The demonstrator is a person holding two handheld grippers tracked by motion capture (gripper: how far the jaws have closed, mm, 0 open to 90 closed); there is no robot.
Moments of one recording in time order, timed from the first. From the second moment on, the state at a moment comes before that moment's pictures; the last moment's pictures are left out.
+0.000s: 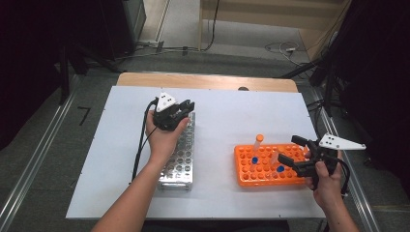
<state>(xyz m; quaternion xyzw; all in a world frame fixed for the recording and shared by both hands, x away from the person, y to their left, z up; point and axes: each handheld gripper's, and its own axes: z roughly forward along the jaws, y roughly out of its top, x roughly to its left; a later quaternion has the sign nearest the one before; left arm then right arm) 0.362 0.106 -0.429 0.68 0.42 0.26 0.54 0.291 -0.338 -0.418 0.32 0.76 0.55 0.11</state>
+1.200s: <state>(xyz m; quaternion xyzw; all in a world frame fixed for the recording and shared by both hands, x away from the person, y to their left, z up) 0.335 0.106 -0.415 0.70 0.42 0.21 0.54 0.289 -0.341 -0.420 0.32 0.76 0.55 0.11</state>
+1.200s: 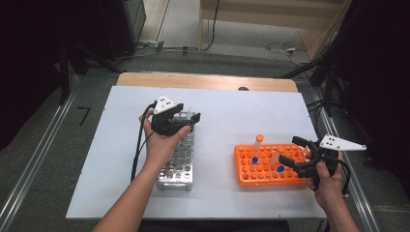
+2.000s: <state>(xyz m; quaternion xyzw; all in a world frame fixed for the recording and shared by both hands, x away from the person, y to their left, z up) 0.263 0.113 -0.410 0.71 0.37 0.20 0.56 0.270 -0.329 -0.418 0.28 0.78 0.55 0.11</state>
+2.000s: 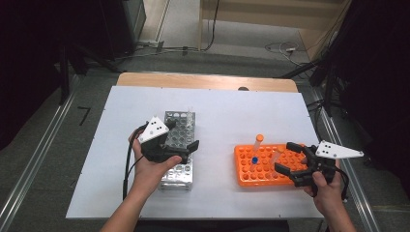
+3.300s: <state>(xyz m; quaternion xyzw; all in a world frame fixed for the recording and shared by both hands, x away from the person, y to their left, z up) 0.260 0.113 -0.414 0.71 0.38 0.19 0.56 0.281 -0.330 -0.454 0.20 0.85 0.48 0.03</state>
